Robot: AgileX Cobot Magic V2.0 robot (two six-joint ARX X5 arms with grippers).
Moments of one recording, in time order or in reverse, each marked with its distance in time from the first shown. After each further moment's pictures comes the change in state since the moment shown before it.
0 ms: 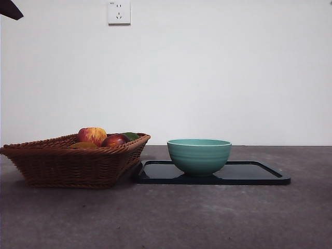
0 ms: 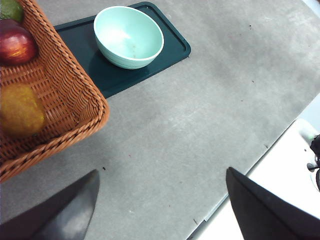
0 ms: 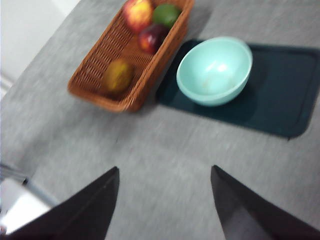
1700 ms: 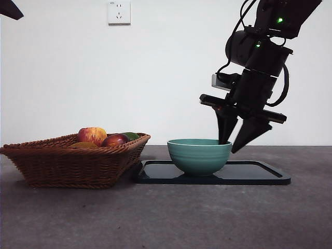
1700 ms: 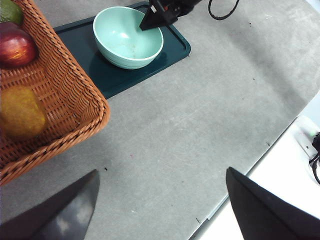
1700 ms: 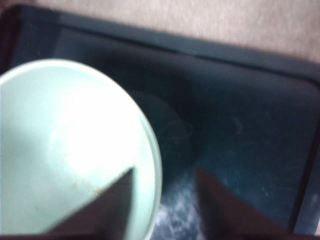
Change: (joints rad) left arm 0.000 0.000 0.000 -0.002 0.000 0.018; right arm -0.109 1.176 0.449 0.248 0.087 -0.131
